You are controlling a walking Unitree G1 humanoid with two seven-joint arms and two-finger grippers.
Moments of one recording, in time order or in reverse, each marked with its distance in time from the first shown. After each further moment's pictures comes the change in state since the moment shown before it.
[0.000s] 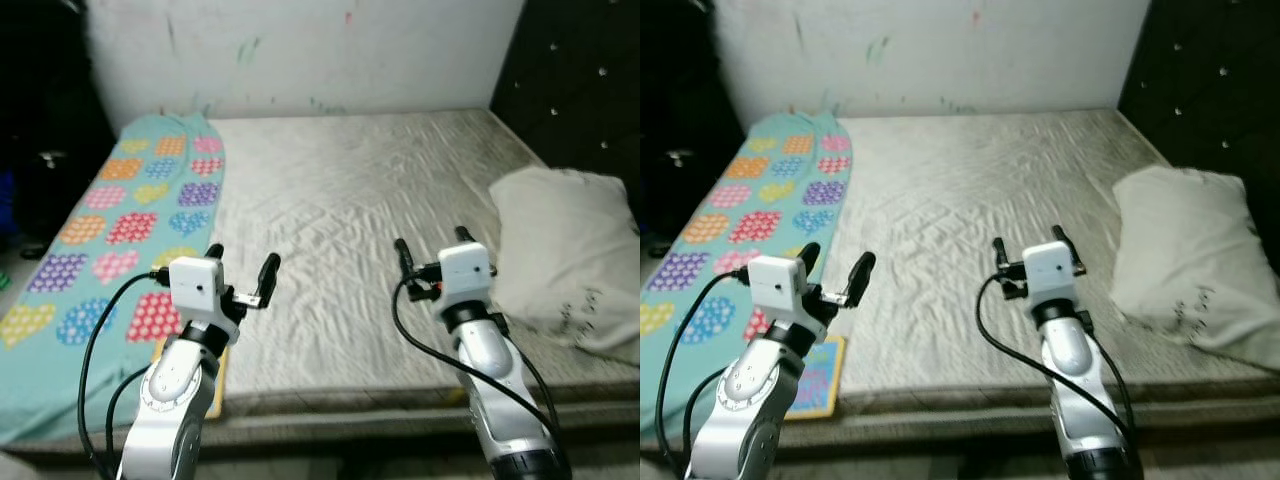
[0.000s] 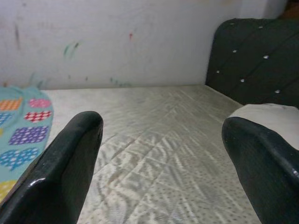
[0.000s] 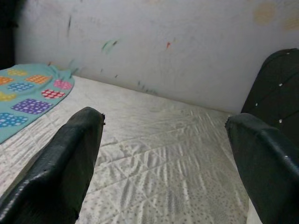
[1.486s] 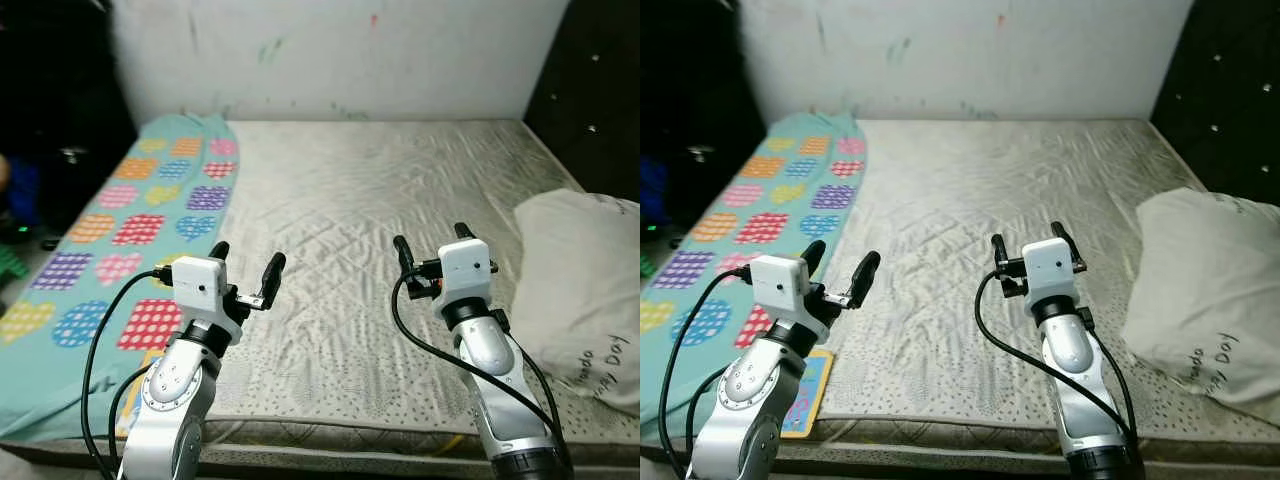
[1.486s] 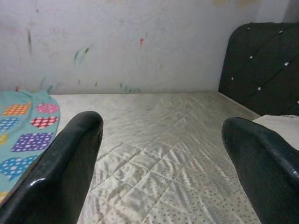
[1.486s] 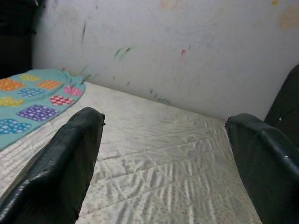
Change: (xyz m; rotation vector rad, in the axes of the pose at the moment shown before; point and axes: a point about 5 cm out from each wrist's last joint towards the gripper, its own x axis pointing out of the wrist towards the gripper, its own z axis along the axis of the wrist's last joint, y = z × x) left arm 0.000 -0.003 -0.002 -0.012 0.000 -0.020; right arm 0.001 -0.003 0.003 -0.006 -0.001 -0.004
